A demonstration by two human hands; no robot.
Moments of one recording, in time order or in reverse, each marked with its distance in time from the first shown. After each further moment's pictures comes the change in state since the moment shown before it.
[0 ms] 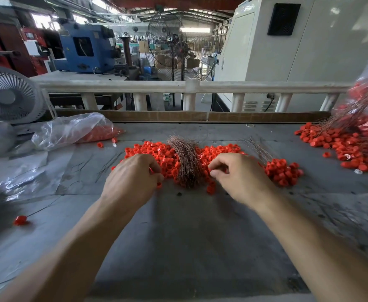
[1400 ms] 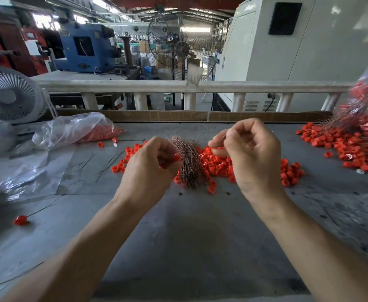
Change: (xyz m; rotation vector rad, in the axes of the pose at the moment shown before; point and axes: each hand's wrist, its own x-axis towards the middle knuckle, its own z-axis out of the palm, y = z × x) left_hand -0.006 0.019 0.004 -0.496 0.110 0.173; right_hand -0.004 -0.039 -0.015 1.020 0.425 -0.145
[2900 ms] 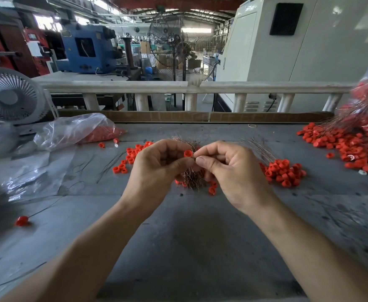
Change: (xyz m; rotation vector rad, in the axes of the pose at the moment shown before) left_hand -0.004 0.010 0.004 -0.650 -0.158 -0.030; right_hand -0.012 0.003 0.006 -0.281 -0.303 0.221
